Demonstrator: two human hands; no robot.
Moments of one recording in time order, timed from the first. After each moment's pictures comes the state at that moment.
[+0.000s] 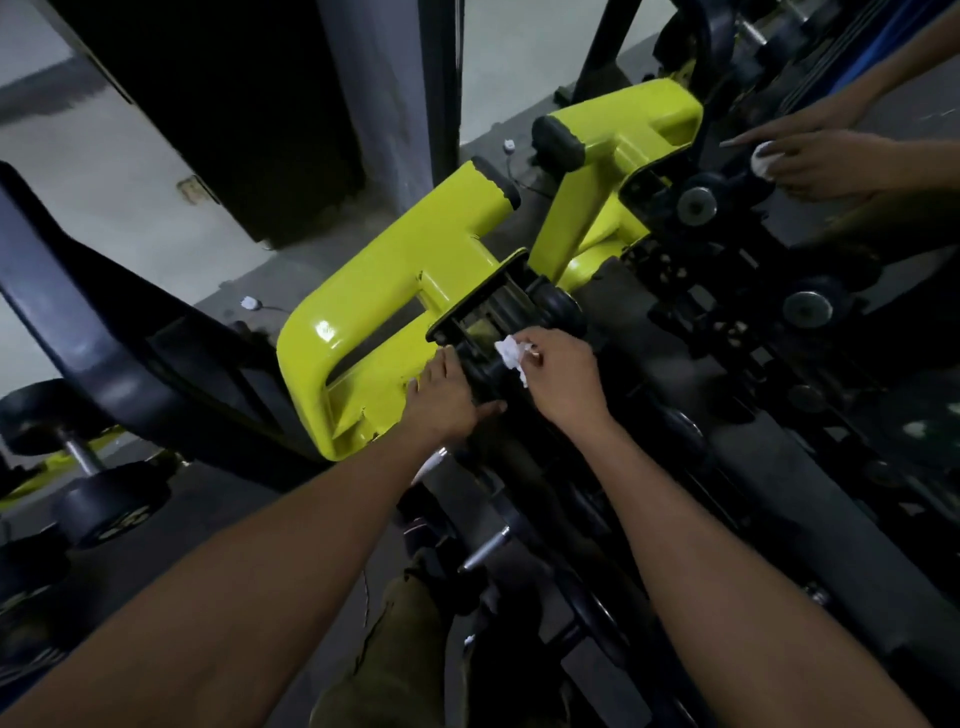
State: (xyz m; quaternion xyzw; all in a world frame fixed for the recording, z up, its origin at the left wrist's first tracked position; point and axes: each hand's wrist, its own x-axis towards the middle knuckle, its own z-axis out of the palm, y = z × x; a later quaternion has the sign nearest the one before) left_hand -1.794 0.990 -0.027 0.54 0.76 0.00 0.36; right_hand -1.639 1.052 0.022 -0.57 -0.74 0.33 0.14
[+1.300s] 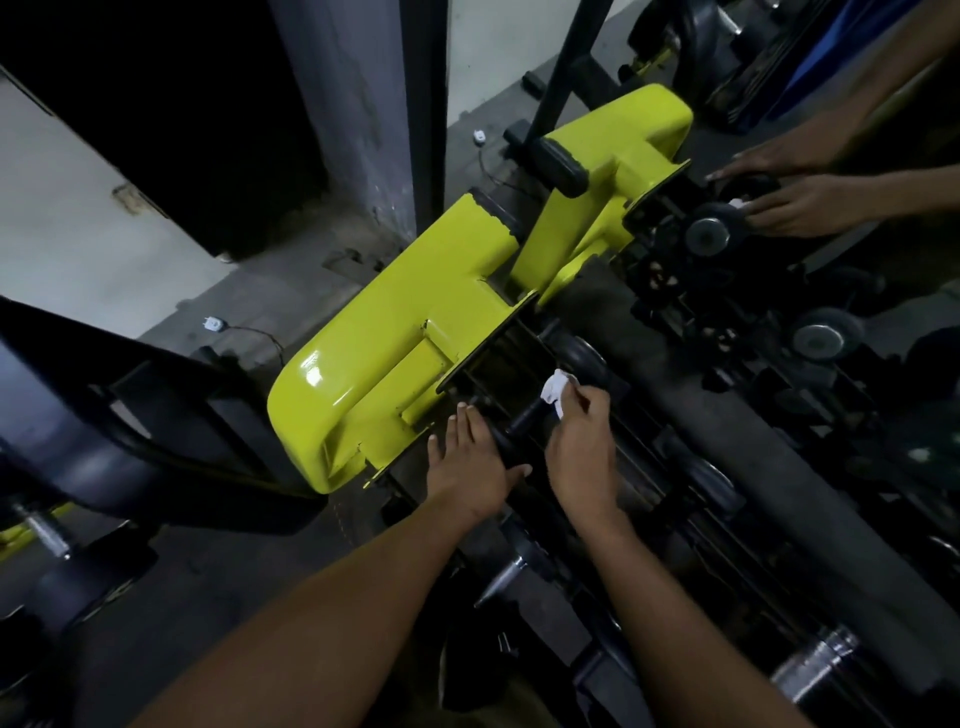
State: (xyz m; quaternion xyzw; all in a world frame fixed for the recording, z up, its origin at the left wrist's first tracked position) left_hand -1.805 1.006 -0.028 0.56 0.72 -0.06 0.40; right_hand -1.673 1.042 0.000 -0.69 -0.69 0.20 0.11
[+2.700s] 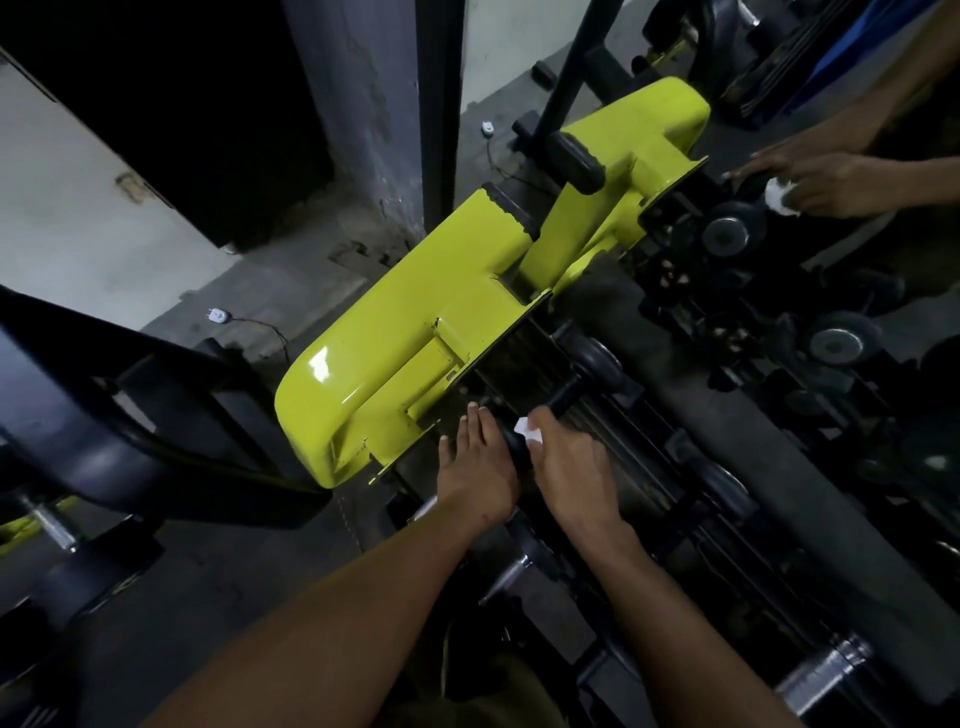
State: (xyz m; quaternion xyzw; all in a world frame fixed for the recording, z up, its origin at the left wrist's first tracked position) left_hand -1.808 1.007 -0.028 0.55 0.71 -0.07 0.43; right_hand -1.686 1.031 0.003 -0.60 -0.77 0.21 -0.01
